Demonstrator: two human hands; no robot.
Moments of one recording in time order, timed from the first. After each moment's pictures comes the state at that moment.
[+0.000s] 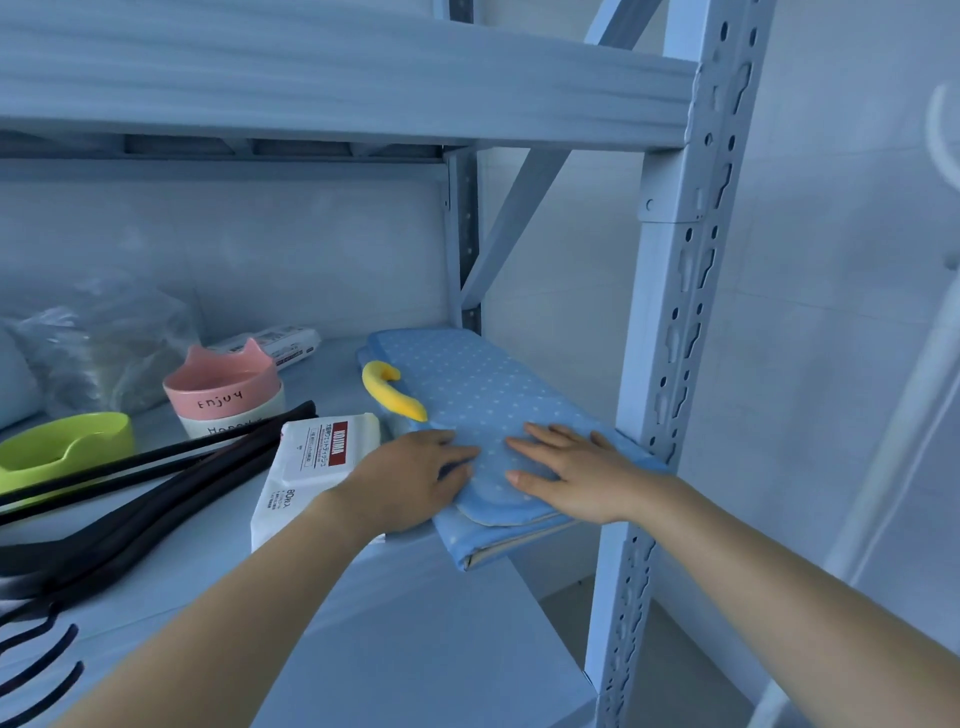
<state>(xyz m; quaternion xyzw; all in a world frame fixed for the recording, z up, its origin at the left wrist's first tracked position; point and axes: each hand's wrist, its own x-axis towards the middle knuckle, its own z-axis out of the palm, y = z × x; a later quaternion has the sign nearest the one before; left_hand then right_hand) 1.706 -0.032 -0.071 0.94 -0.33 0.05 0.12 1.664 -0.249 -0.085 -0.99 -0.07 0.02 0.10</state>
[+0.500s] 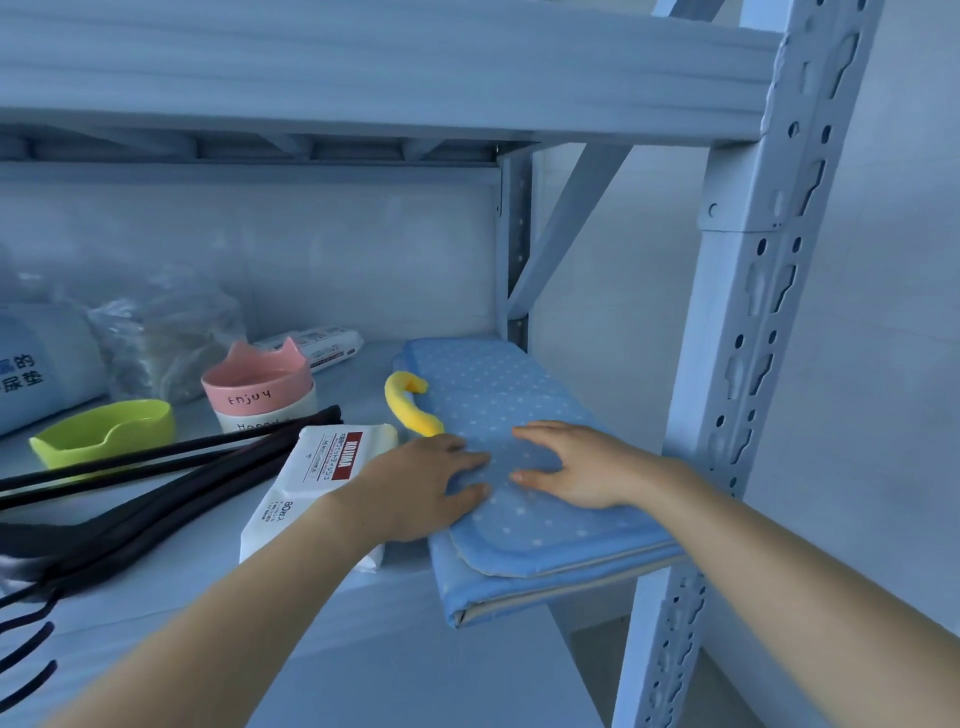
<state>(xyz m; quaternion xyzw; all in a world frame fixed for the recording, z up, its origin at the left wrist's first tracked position) 1.720 -0.044 -0.067 0.95 -0.28 0.05 0.10 1.724 -0.258 -0.066 -0.98 -0.16 0.00 0.15</state>
